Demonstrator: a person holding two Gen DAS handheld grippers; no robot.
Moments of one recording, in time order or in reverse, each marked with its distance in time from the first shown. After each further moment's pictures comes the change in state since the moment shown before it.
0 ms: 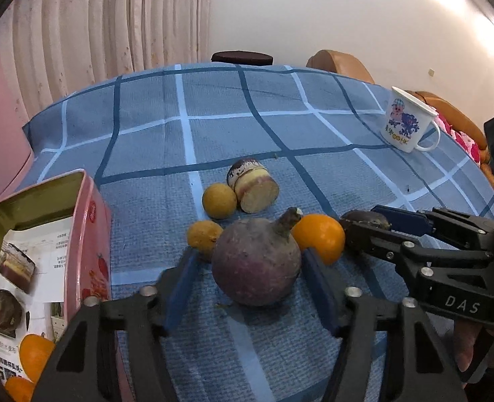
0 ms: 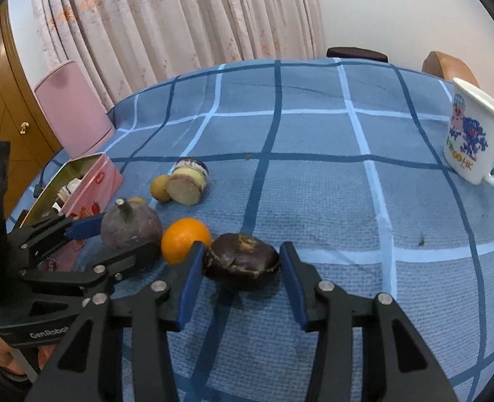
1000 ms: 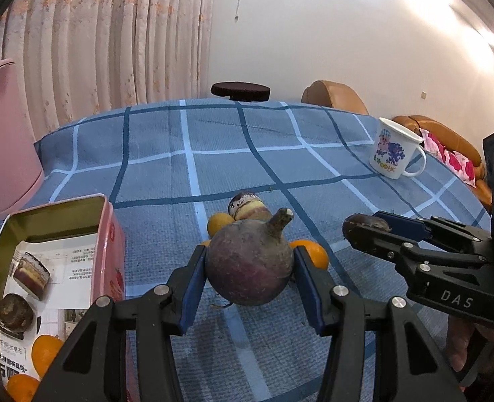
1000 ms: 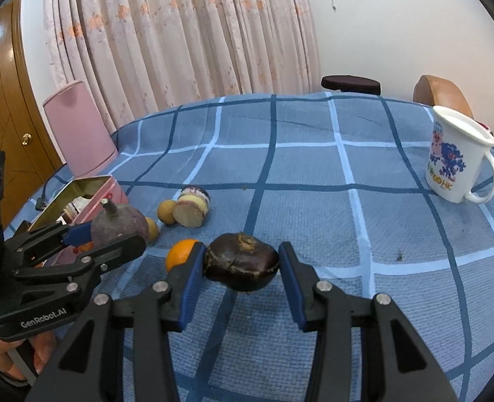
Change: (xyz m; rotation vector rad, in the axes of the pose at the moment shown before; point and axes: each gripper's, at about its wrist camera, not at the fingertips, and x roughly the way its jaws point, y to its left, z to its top) left arm -0.028 0.001 -0.003 -0.003 -0.147 -0.002; right arm -0.029 0.007 -0.005 -0.034 -0.149 -0.043
